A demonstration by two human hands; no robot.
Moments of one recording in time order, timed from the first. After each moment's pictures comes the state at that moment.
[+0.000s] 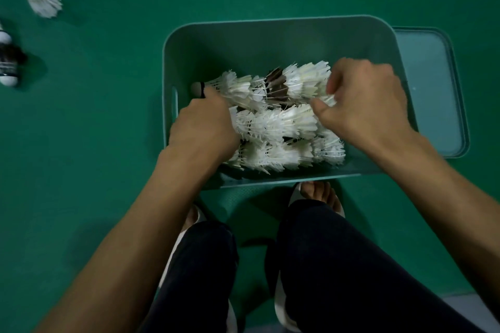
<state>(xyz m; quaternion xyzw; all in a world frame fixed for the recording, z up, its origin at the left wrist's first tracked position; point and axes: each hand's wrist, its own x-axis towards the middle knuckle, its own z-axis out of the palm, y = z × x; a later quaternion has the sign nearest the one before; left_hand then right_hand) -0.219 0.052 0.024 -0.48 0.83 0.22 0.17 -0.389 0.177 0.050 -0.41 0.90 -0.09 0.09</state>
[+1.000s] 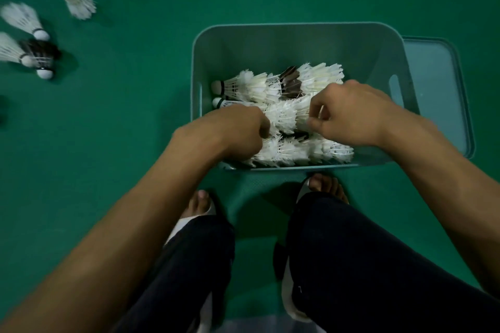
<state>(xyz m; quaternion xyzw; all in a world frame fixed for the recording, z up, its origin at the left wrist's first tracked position) -0.210 0.053 0.048 -0.27 0.88 0.29 0.26 -0.384 0.167 0.055 -0.54 0.80 0.08 0.25</state>
